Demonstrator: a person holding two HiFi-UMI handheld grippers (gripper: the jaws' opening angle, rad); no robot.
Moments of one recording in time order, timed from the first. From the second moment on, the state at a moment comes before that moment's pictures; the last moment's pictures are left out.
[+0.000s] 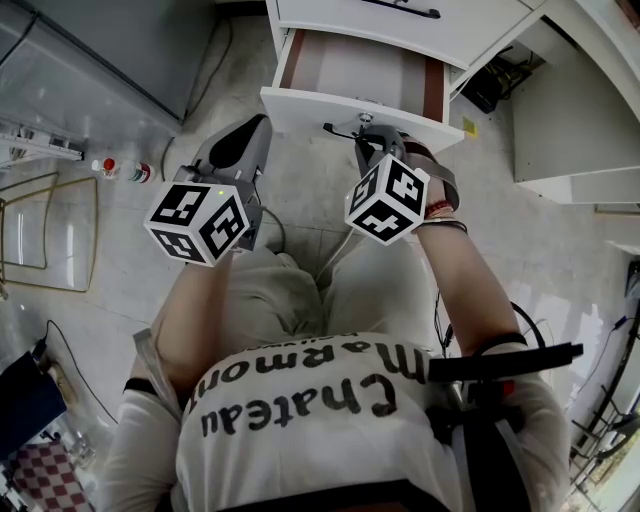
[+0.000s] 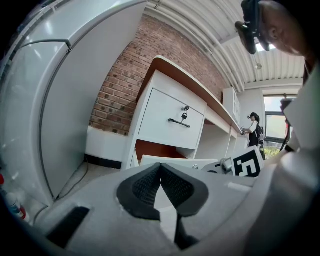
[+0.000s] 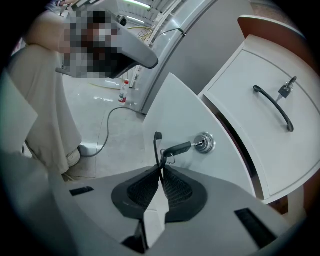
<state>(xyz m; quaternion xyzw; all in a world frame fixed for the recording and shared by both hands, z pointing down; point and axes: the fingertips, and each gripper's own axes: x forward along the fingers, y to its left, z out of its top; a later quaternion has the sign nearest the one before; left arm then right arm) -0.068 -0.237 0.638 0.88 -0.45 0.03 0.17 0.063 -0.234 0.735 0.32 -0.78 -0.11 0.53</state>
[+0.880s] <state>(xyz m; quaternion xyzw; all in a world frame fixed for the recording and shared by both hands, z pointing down) -0.056 -0.233 0.625 0.88 -0.43 0.00 0.17 0.054 -0.196 0.742 0.32 -0.77 -0.12 0.54</state>
